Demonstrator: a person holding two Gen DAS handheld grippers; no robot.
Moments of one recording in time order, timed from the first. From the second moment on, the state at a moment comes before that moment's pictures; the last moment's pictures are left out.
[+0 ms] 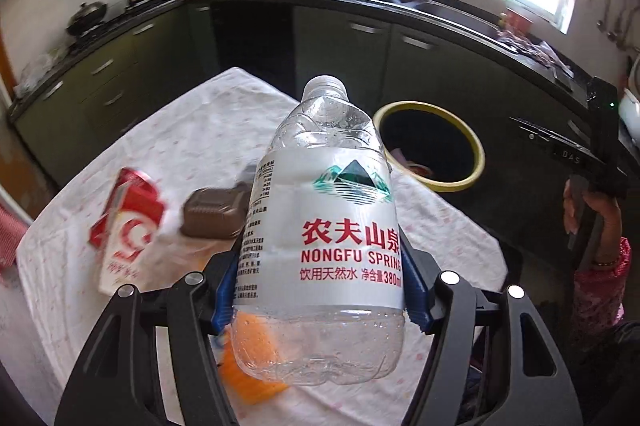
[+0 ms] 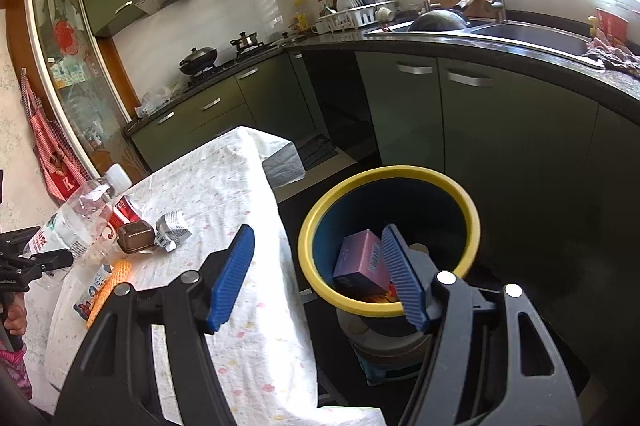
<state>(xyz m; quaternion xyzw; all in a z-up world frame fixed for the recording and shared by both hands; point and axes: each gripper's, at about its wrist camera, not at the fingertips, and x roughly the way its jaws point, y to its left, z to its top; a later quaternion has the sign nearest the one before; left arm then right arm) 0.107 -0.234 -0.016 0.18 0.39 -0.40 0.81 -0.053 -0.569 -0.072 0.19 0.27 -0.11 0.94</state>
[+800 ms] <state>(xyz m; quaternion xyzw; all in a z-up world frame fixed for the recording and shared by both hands) 0.121 -0.519 -0.091 0.19 0.46 -0.47 0.73 -0.123 -0.643 -0.106 0.26 0.25 -0.18 0.92</state>
